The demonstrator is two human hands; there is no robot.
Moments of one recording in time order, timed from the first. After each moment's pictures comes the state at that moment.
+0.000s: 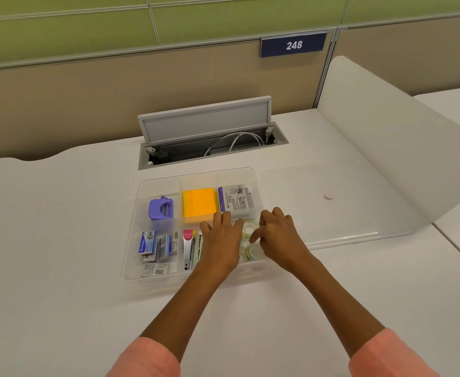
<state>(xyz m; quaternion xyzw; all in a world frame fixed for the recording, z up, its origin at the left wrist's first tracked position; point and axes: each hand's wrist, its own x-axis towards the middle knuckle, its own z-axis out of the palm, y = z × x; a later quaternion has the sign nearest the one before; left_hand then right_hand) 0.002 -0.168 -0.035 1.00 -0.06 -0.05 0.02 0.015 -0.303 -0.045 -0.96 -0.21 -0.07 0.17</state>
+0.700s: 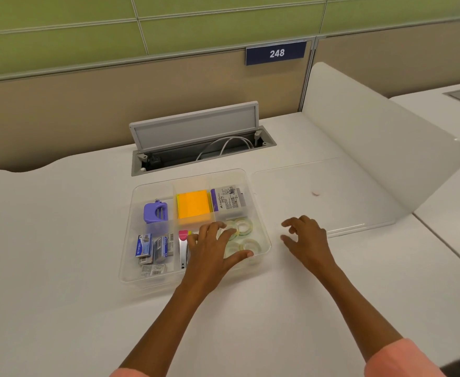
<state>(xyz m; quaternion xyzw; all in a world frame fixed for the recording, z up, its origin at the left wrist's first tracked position) -0.034 -0.144 -0.040 0.97 -0.08 0.00 0.22 -0.007 -0.364 -0.054 -0.96 0.01 -0.03 0.26</state>
